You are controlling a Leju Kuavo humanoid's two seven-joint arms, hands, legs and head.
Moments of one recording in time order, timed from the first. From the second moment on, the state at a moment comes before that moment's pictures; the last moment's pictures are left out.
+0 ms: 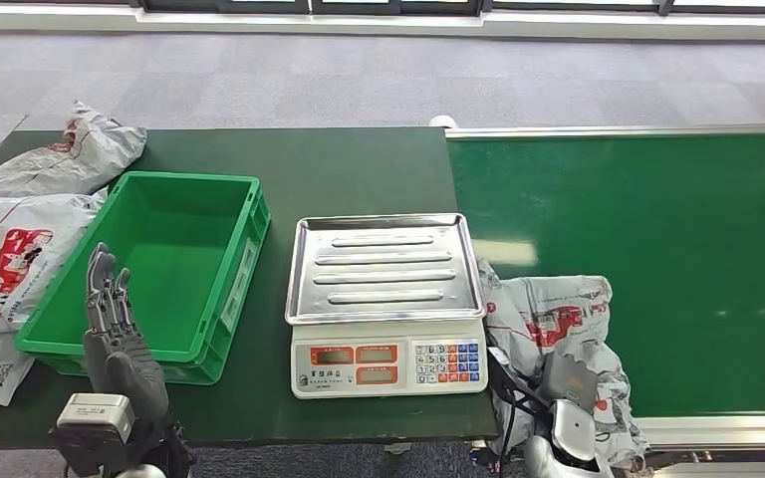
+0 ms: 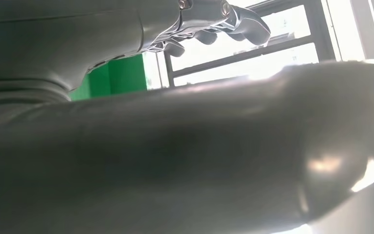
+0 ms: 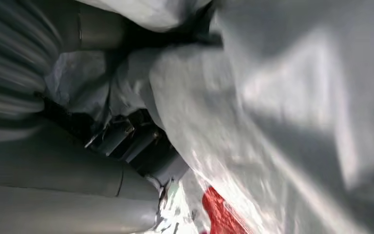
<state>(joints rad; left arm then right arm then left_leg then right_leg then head) 0.16 -0.17 -0.17 -1.77 -0.24 0.38 -0.47 -0.11 0.08 -0.16 -0.80 1.40 -0.25 0.24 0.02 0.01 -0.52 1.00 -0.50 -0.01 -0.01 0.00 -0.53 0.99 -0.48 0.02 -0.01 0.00</state>
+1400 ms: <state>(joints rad) 0.13 -0.18 -0.15 -1.71 -0.20 0.32 -0.55 -0.41 -0.04 0.24 -1.42 1.00 -0.20 -0.21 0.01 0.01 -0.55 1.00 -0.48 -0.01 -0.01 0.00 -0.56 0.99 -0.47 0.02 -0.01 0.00</state>
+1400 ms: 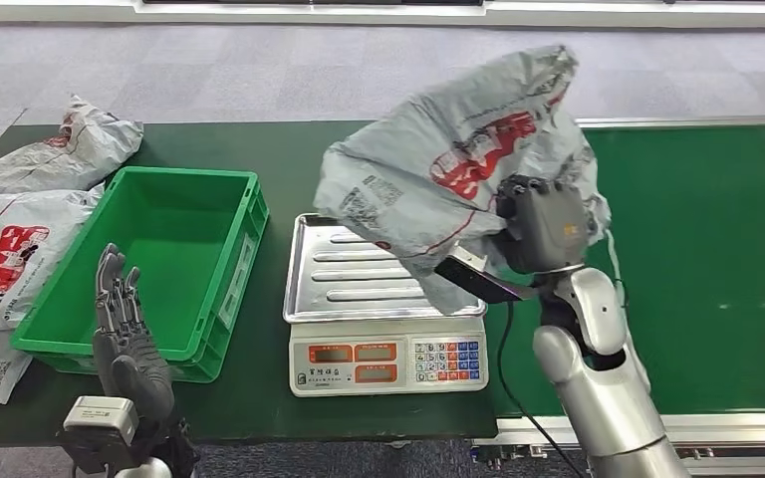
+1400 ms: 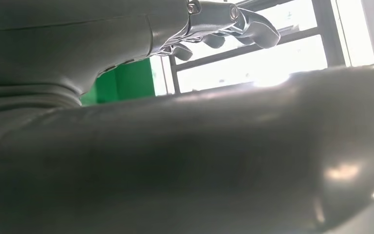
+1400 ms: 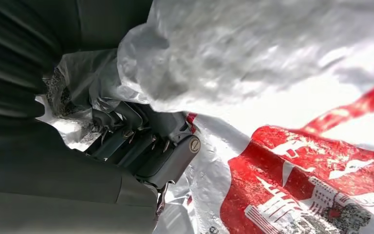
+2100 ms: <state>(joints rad) 0.12 -0.18 -0.16 -1.70 -0.20 0.36 -0.52 -0.73 0.18 0.61 -0.83 0.55 -0.09 -0.20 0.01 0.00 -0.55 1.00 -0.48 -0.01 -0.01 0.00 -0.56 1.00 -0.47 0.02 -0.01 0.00</state>
